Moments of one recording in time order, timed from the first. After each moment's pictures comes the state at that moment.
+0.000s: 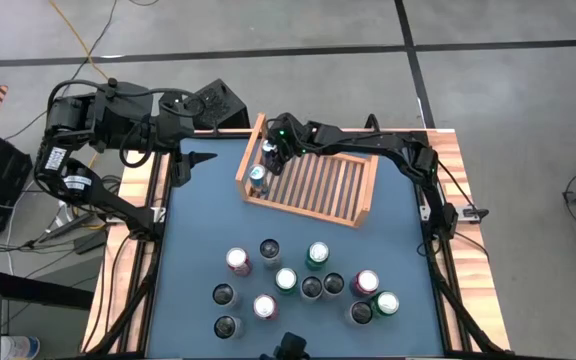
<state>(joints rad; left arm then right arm) 0.10 1.41 2.29 -1.41 -0.24 0.12 -0.41 2.11 1.74 -0.36 0.07 0.00</state>
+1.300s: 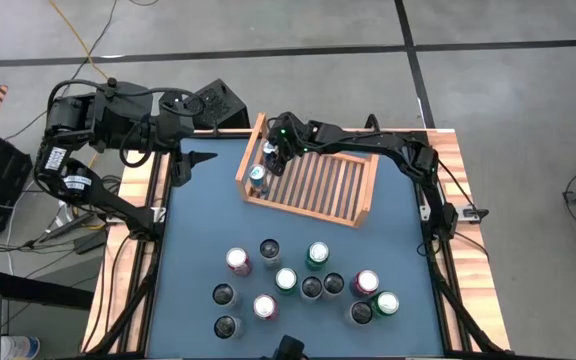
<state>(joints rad) 0.10 1.41 2.29 -1.40 -0.24 0.11 -0.41 2.12 1.73 -0.36 -0.01 0.01</state>
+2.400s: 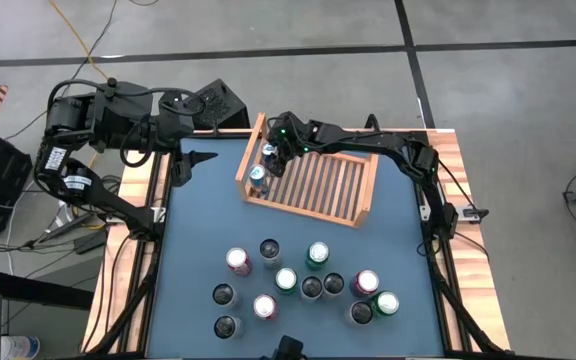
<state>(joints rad) 0.10 1.41 2.29 -1.40 -0.23 0.09 -0.42 2.12 1.73 -0.37 -0.06 0.00</state>
